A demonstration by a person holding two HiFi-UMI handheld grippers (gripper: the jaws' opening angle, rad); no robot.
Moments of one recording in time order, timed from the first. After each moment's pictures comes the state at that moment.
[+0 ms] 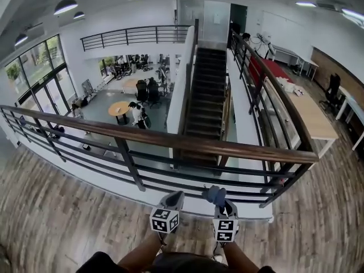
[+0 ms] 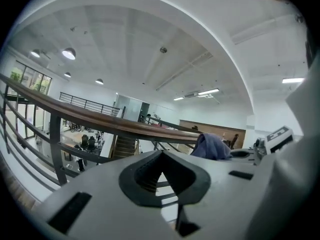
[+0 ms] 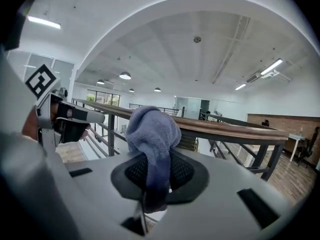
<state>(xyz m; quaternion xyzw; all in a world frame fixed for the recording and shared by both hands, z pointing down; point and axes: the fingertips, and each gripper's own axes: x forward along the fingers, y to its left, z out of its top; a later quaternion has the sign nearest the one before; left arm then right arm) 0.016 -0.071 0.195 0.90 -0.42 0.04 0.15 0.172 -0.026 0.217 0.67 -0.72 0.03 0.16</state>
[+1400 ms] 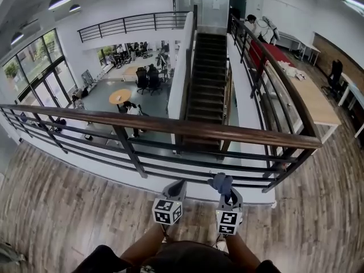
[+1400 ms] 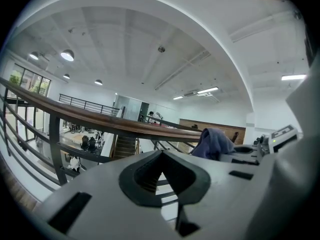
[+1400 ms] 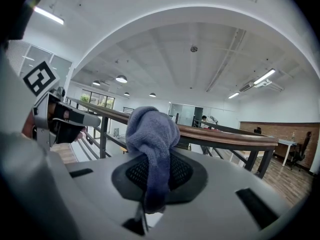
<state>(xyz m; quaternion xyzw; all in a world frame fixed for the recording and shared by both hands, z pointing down) 0.030 -0.062 0.196 0.90 -0.42 0.04 0.14 0.190 -0.014 0.198 0.70 -0.70 -0.01 0.13</state>
